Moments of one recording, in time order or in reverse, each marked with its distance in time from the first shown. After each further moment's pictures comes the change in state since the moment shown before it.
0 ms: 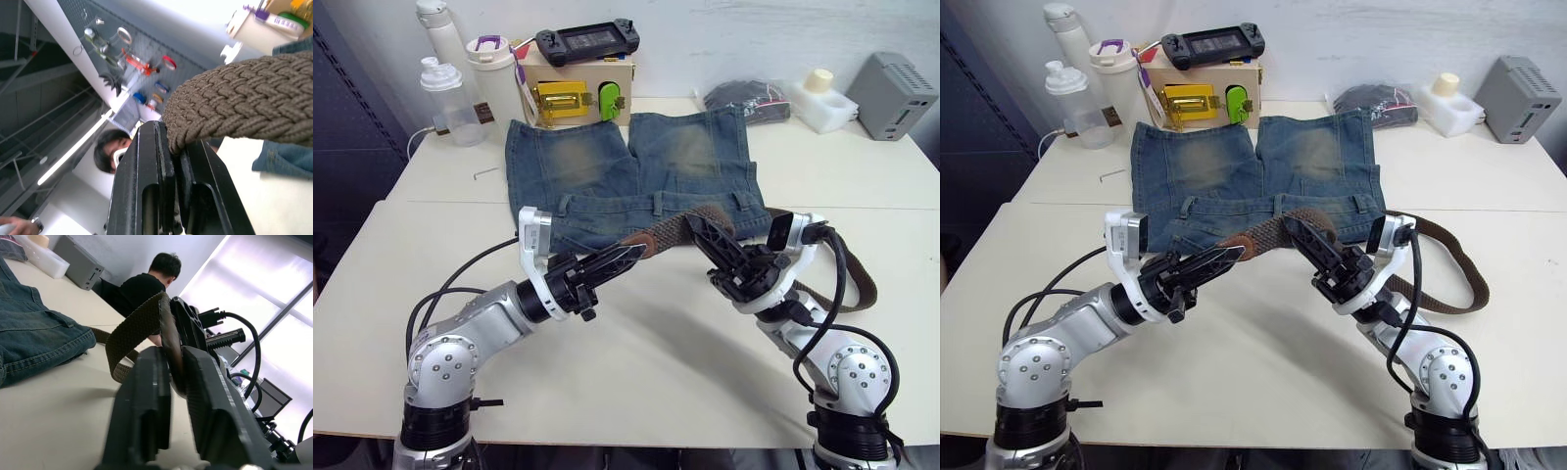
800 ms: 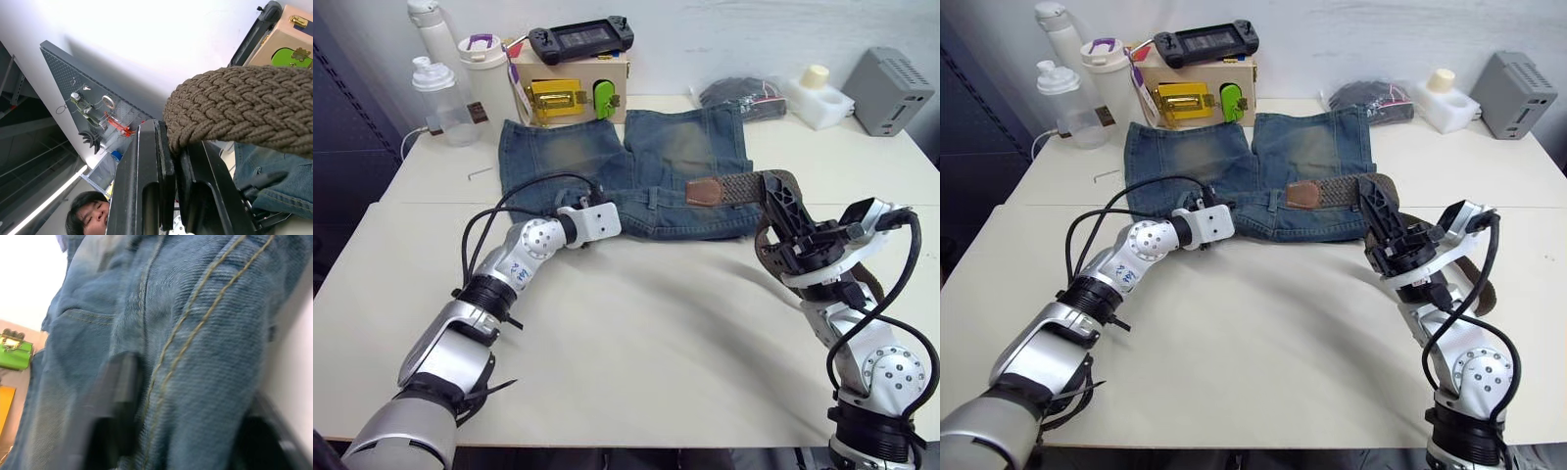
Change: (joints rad) left arm -0.643 0.067 -0.581 1.239 1.564 -1.192 -0.007; right arm -0.007 -0.018 -0.165 -0.006 0.074 -0.124 -0.100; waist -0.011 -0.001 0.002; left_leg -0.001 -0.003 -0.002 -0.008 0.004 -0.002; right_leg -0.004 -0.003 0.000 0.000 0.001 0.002
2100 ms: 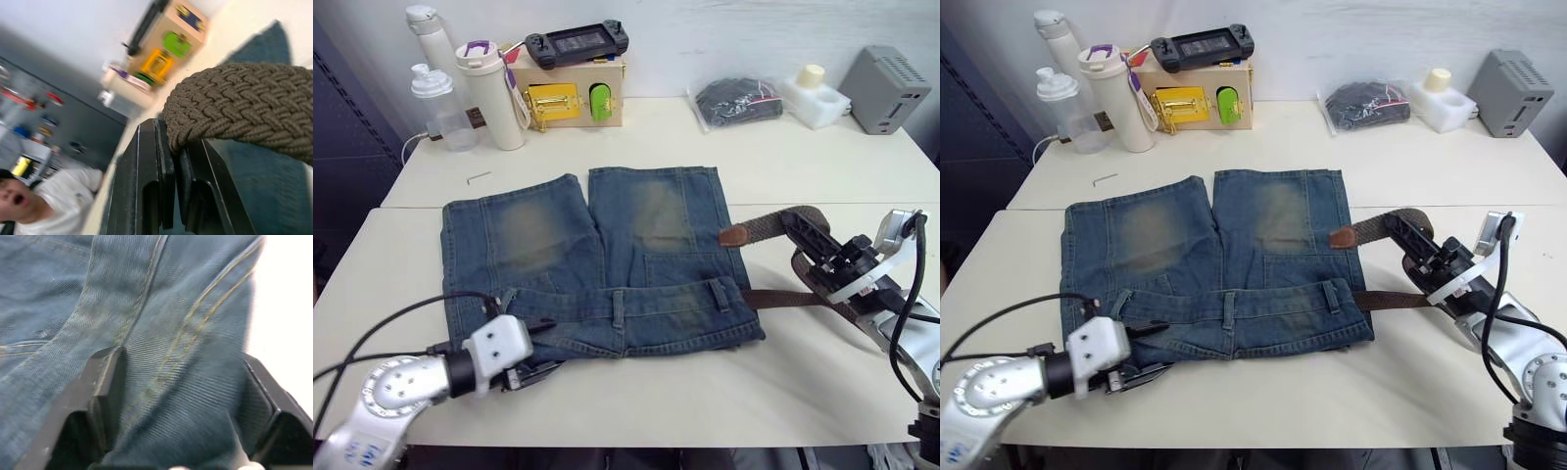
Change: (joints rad) left arm 1.207 0.385 0.721 -1.393 -0.803 0.721 -0.515; right arm 0.122 -0.376 -0.094 0.148 -0.002 0.137 -0.080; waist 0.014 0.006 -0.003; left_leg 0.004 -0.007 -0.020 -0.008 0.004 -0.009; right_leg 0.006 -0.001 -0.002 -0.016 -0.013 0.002
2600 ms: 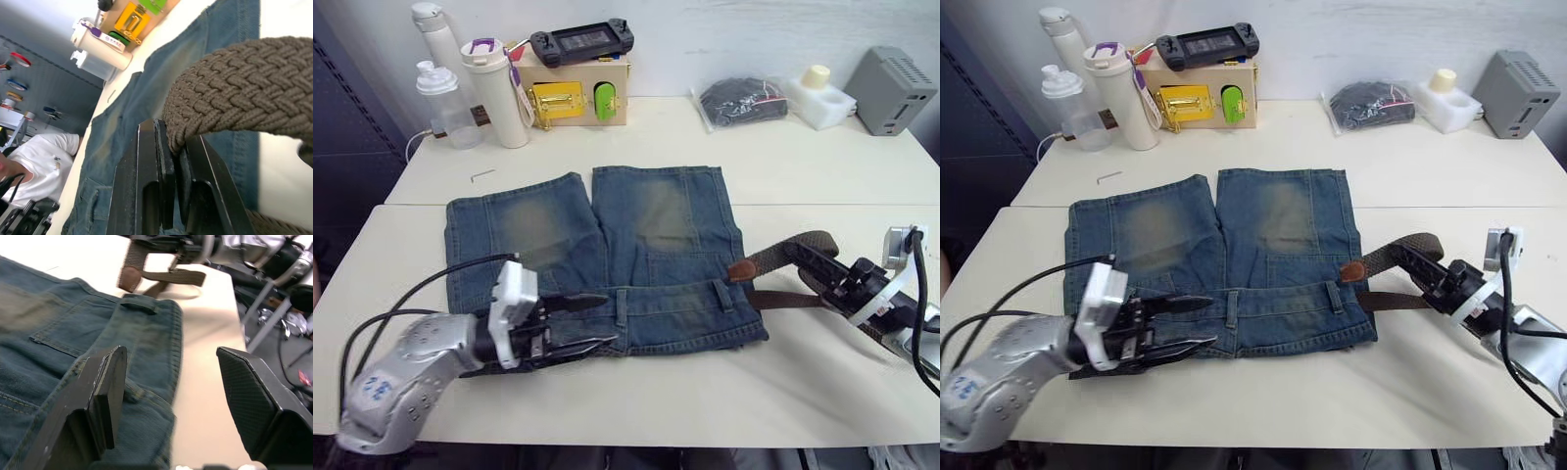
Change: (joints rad) left arm -0.347 -0.204 -0.213 0.099 -0.239 0.140 0.049; right arm 0.116 -0.115 -0.066 0.024 -0.016 0.146 0.070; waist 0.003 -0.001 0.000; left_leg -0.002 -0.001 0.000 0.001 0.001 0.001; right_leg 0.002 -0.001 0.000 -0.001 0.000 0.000
